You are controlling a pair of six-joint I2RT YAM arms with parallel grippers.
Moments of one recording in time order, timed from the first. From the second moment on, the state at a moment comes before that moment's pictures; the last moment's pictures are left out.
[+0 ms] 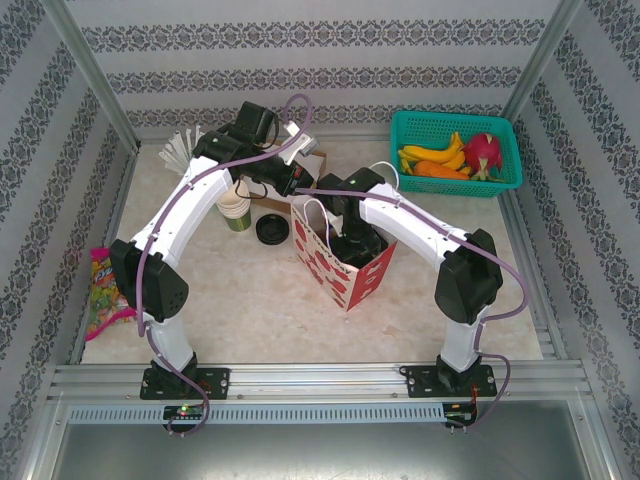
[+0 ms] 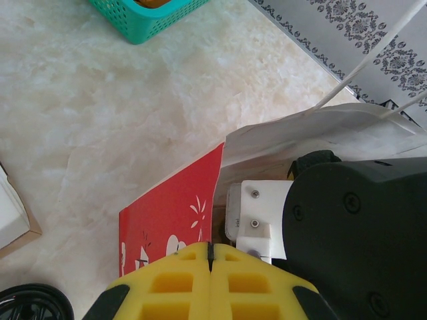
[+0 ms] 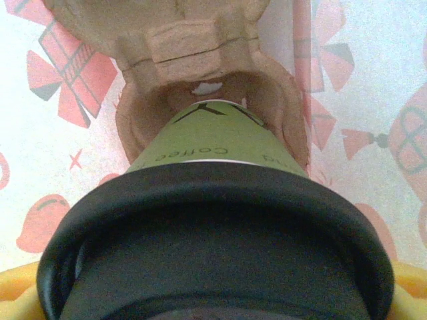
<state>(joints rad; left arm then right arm) -0.40 1.83 1.94 -1.03 0.65 0.18 0.69 1.86 1.68 -1.48 -0.07 0.23</state>
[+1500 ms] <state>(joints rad) -0.40 1.83 1.94 -1.02 0.64 0.18 0.69 1.86 1.68 -1.43 -0.06 0.23</state>
